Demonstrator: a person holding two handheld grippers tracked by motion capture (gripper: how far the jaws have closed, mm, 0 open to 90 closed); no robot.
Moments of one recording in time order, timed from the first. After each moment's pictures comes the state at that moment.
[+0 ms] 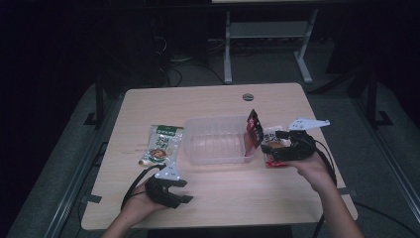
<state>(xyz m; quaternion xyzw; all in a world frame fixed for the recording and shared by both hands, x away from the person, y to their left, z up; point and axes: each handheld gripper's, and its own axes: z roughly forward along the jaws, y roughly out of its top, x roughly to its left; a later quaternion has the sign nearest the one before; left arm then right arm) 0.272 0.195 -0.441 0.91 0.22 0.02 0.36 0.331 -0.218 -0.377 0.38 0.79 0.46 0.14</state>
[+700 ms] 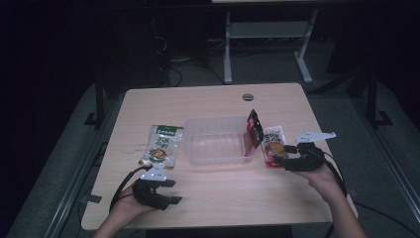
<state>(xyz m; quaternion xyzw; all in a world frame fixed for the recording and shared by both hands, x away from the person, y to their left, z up) 0.268 0.226 -0.442 0.90 0.24 0.03 0.36 0.323 -0.250 -0.418 0.42 0.80 0.41 0.12</state>
